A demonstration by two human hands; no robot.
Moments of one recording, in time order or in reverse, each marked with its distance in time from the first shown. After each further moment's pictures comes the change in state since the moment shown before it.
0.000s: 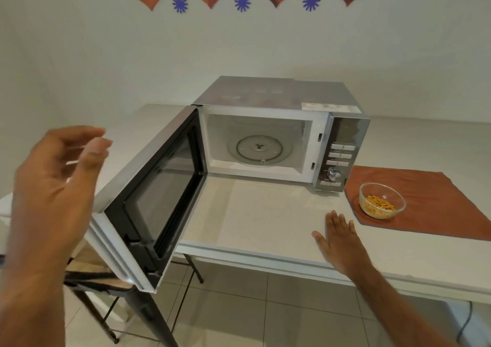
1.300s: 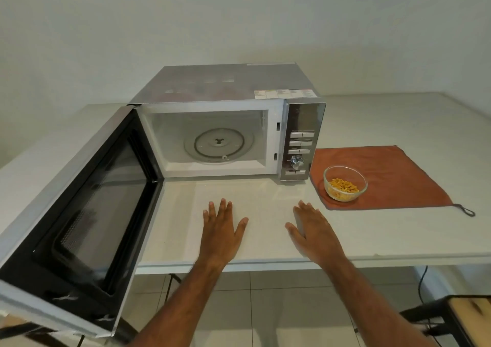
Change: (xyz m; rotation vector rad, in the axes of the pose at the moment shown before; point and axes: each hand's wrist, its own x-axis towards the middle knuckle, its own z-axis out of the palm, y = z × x) left_hand -0.115 -0.137 0.326 0.560 -0.873 -0.065; right_hand -0.009 0.003 -0.010 0.302 0.099 0.042
